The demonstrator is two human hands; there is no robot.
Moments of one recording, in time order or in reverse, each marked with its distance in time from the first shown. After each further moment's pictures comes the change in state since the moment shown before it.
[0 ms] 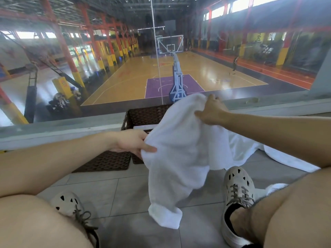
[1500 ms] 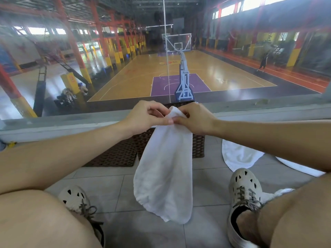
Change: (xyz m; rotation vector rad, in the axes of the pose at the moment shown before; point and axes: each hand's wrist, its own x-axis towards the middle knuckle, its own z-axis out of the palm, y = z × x) left_hand -0.005 0.032 -0.007 -0.050 0.599 0.499; right_hand -0.030 -0.050 0.035 0.153 -0.125 -0.589
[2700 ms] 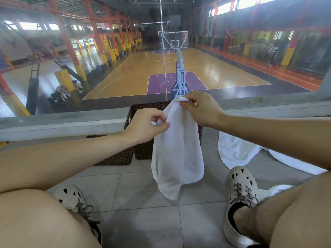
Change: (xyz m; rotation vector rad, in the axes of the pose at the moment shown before) left_hand -0.003 -0.032 0.024 0.374 0.071 0.152; right_hand -0.007 0.002 -0.020 -0.009 0.183 0.031
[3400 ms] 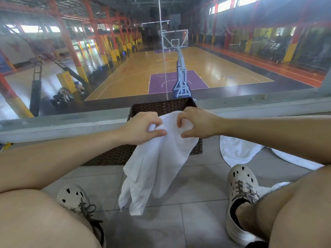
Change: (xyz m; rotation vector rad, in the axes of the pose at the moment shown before) left_hand -0.004 -0.014 -0.019 0.272 -0.247 0.167; right_hand -0.009 0.015 0.011 -0.366 -0.434 -0.148
